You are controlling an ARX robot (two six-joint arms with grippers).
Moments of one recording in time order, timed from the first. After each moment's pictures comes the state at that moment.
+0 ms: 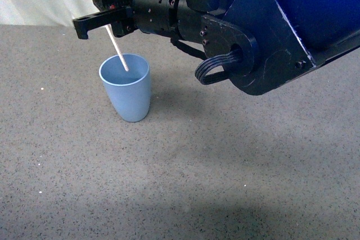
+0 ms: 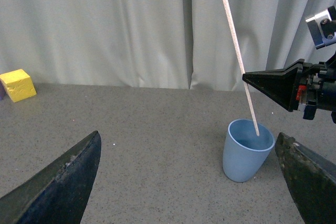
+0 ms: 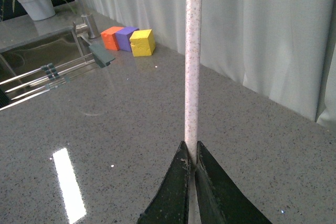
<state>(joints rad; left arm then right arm) 0.00 0.00 0.02 0.00 0.00 0.00 0.57 2.25 1.23 0.92 -0.45 0.08</state>
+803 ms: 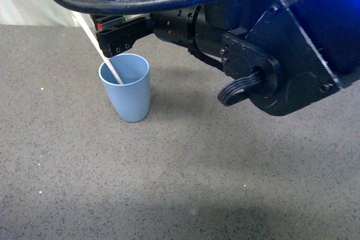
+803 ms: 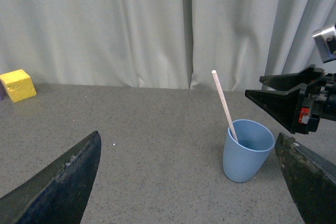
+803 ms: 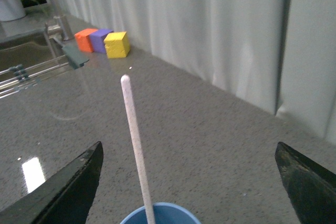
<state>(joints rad) 0.00 0.00 0.02 0.00 0.00 0.00 0.55 2.22 1.12 1.03 -0.36 0.04</state>
